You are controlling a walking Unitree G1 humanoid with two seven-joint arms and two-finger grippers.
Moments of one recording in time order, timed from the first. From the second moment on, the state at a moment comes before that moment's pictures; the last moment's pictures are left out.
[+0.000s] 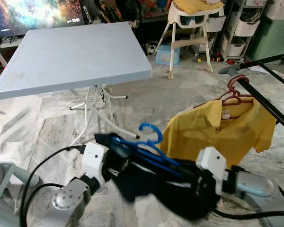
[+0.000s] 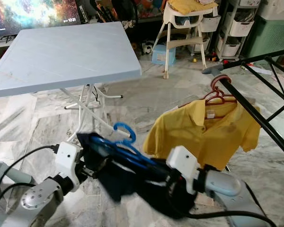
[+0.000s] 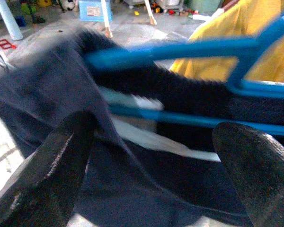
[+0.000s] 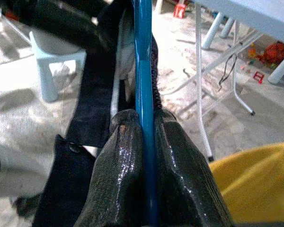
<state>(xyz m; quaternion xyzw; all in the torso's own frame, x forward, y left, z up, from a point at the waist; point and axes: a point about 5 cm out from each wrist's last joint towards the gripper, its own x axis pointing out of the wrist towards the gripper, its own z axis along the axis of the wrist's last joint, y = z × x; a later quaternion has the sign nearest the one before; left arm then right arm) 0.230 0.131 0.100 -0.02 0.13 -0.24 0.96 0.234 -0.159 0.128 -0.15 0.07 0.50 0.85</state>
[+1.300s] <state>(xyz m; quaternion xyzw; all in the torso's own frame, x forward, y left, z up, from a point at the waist) 0.254 0.139 0.108 -0.04 0.08 -0.16 0.98 0.220 -0.159 0.135 -0.12 0.08 0.55 0.82</state>
